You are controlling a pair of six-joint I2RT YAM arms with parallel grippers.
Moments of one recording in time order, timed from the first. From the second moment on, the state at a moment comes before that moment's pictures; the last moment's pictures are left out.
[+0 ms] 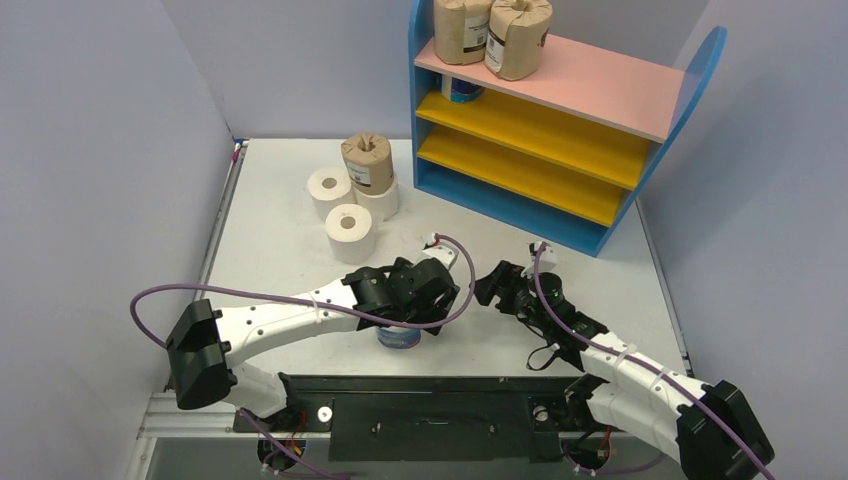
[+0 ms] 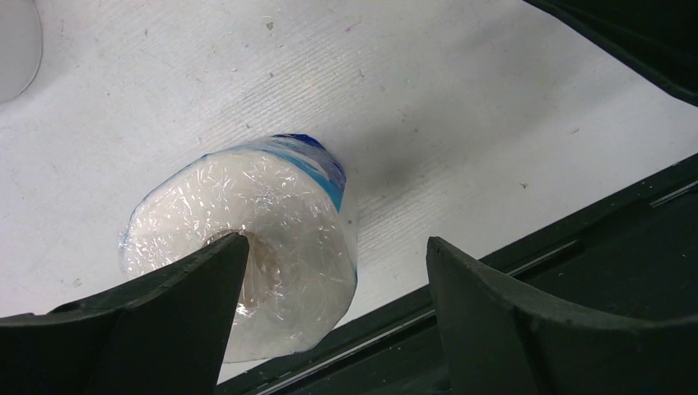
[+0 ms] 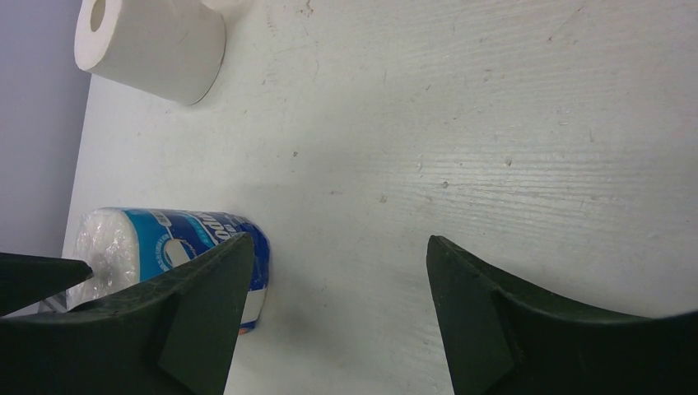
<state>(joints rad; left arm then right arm) -1.14 1.43 1.15 -0.73 -0.37 -0.52 0.58 0.92 0.30 0.18 0.03 0.74</state>
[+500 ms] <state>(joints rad) -1.14 1.47 1.14 -0.73 -0.42 -0.52 0.58 0.92 0.29 0.18 0.04 0.74</state>
